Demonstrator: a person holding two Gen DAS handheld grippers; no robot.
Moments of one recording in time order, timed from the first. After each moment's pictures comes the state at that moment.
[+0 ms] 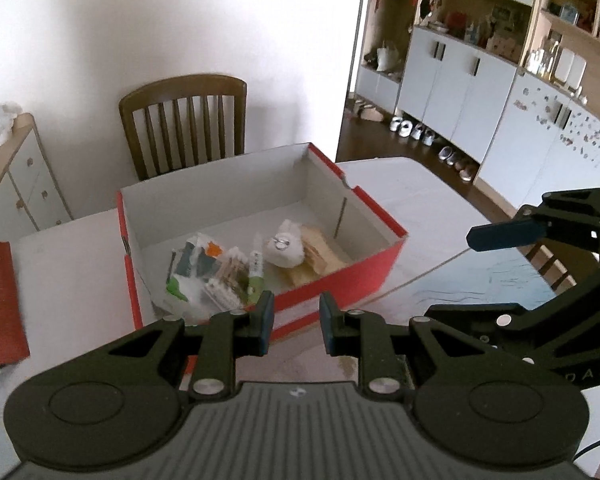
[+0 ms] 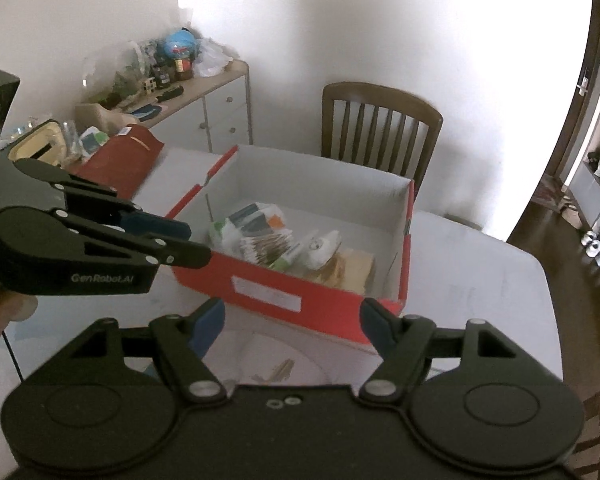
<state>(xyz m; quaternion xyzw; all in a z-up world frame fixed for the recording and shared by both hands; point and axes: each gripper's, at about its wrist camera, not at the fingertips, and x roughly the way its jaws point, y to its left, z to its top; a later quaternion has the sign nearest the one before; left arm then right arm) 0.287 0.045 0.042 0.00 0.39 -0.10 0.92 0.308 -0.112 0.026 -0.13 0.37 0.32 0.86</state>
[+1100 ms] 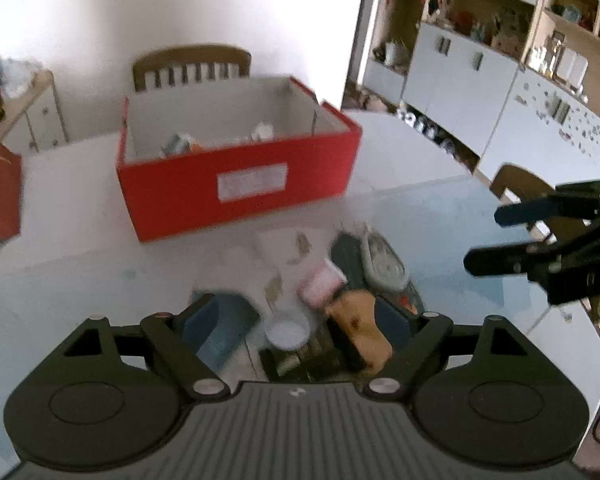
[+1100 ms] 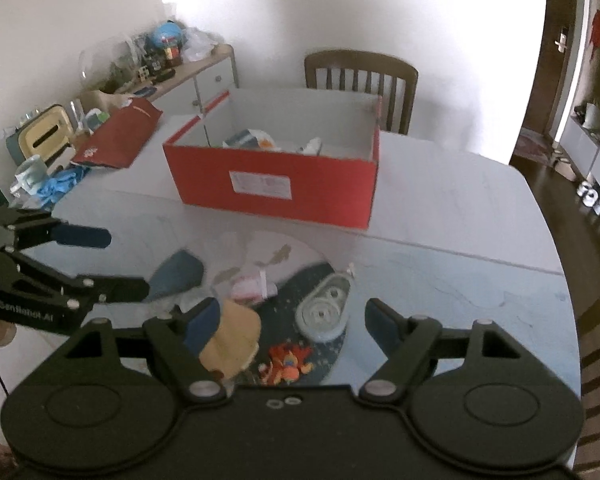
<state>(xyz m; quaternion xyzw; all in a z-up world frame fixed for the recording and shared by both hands) 0.161 0.010 -0.022 -0.02 0.40 -0.08 0.91 0.226 -0.198 -0.023 -0.09 0.40 0.30 0.86</state>
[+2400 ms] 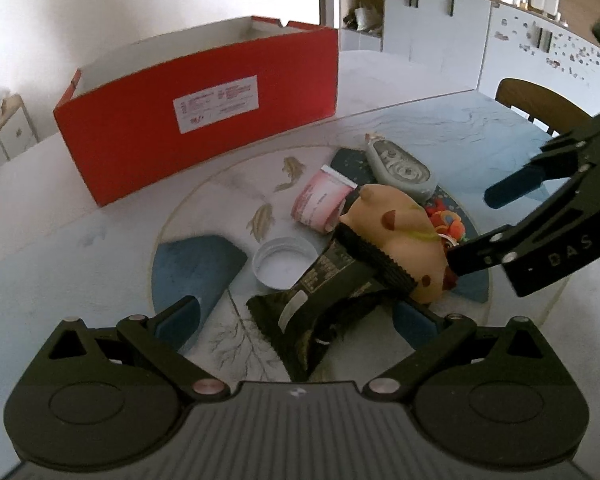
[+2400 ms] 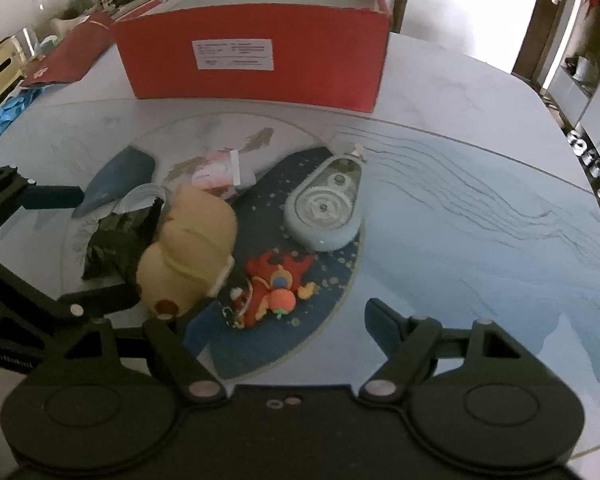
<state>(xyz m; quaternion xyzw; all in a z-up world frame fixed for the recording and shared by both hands) 0.168 -0.009 -0.117 0.08 0.40 -0.10 0.91 0.232 -0.172 -0.125 -0.13 0.48 0.25 0.83</state>
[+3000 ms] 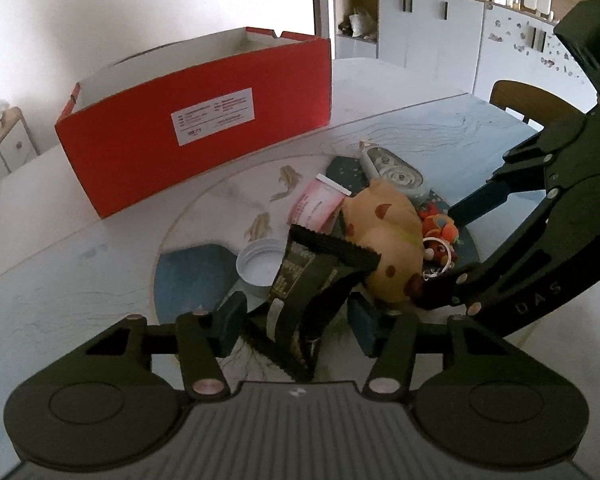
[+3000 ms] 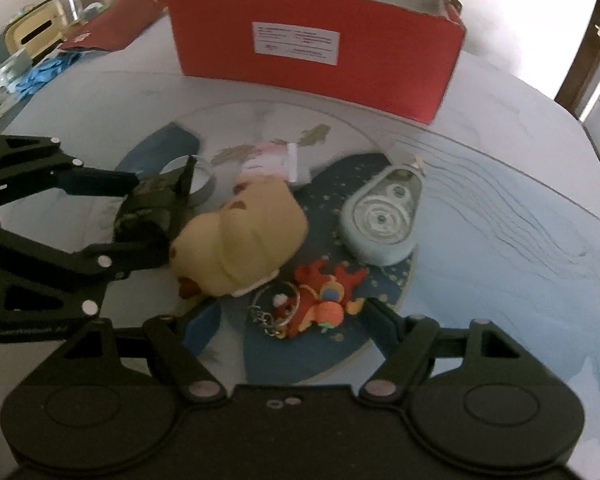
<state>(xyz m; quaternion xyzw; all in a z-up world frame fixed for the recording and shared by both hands) 0.162 -0.010 -0.113 0.08 0.39 -0.10 0.91 0.232 -0.150 -0.133 -0.17 0.47 0.31 0.81</state>
